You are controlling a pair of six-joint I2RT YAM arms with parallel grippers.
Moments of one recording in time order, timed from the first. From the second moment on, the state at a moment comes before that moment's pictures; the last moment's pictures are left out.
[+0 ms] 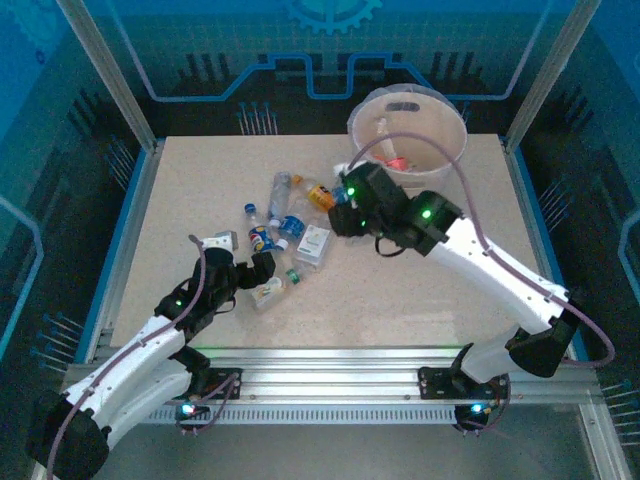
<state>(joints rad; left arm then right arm) -0.44 0.77 0.43 -0.25 -0.13 -0.63 0.82 1.44 1.65 -0.99 0.28 0.39</state>
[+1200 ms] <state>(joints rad) -0.45 0.93 0.63 -0.43 0.12 -0.38 0.27 2.06 2.31 -1.20 0.24 0.19</state>
